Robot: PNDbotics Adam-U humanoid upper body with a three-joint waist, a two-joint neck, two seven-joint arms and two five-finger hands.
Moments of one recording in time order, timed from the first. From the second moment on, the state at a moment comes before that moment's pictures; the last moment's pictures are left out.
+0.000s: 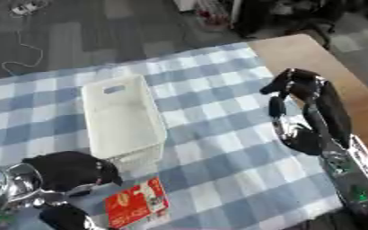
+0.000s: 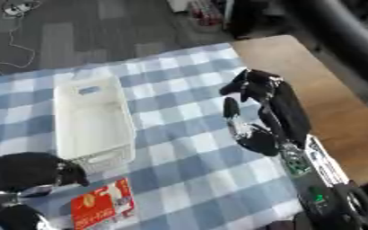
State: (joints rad) left arm -0.49 0.61 -0.62 -1.83 -0.87 -0.21 -0.88; right arm 0.02 -0.39 0.02 -1.98 0.89 -0.42 -0.34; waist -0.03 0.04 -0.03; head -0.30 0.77
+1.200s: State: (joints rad) left arm -0.52 0.53 -0.65 -1.79 -0.82 -0.18 -0.90; right arm -0.01 -0.41 0.03 -1.98 0.86 -0.44 -0.28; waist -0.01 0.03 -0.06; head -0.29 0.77
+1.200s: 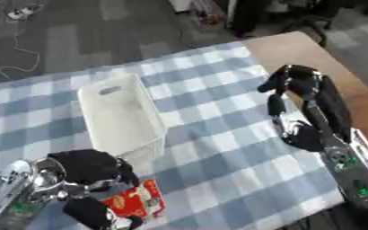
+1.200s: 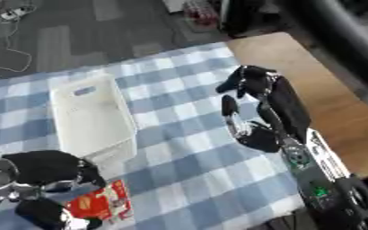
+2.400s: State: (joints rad) left arm -0.53 0.51 -0.66 -1.73 -0.93 -0.20 -0.89; right arm -0.02 -0.42 0.03 -1.98 0.86 -0.44 -0.27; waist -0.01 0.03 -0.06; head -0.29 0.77
